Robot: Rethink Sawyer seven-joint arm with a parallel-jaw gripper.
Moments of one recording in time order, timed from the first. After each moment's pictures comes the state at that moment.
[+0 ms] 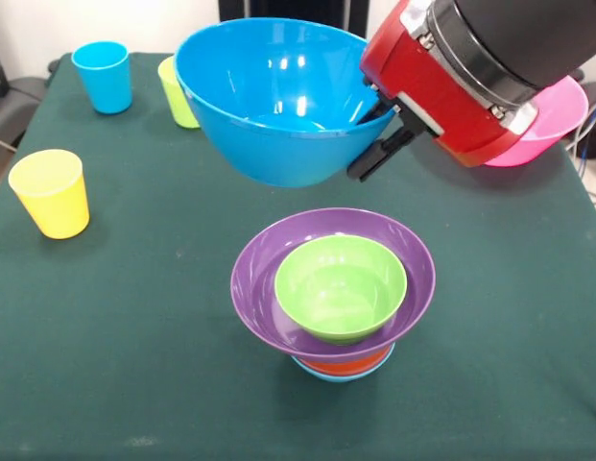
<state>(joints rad) 0.01 -0.11 0.03 0.13 -0.60 1.71 2.17</state>
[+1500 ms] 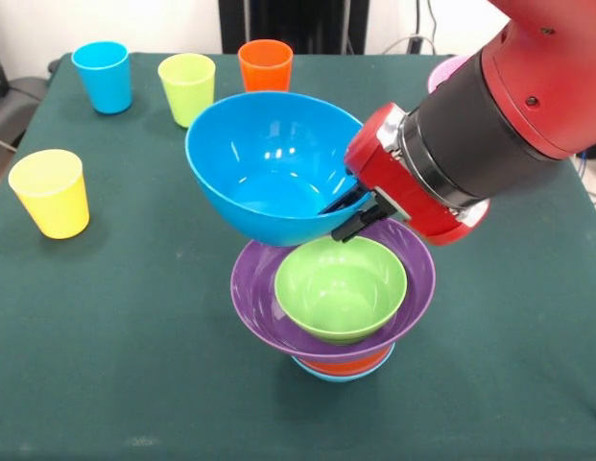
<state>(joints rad) 0.02 0.04 0.01 0.04 -0.60 1.71 2.17</state>
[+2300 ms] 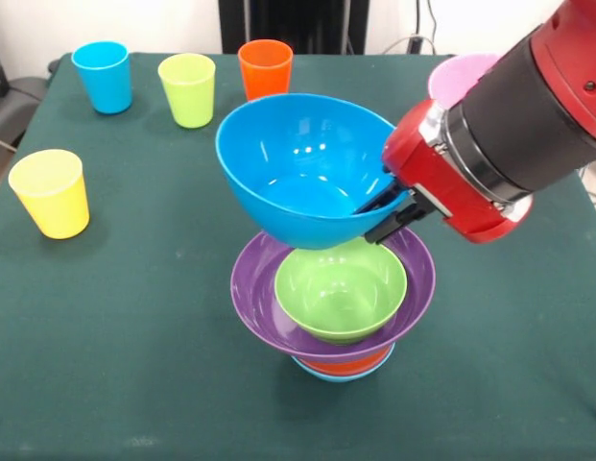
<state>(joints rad) 0.05 0.05 0.01 0.00 -0.60 1.71 2.17</state>
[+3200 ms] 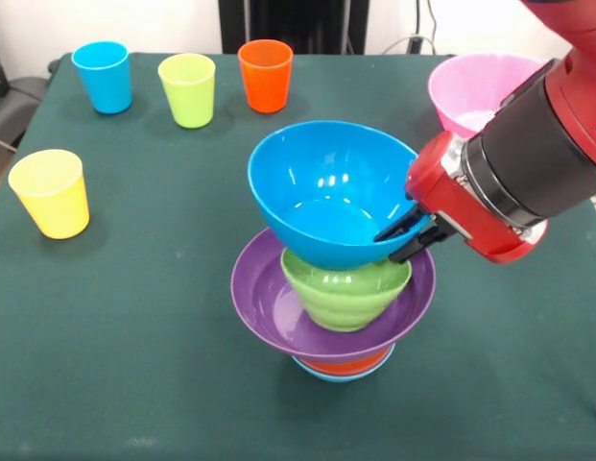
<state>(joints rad) 0.07 0.10 0.05 -0.02 -0.60 1.69 2.17</state>
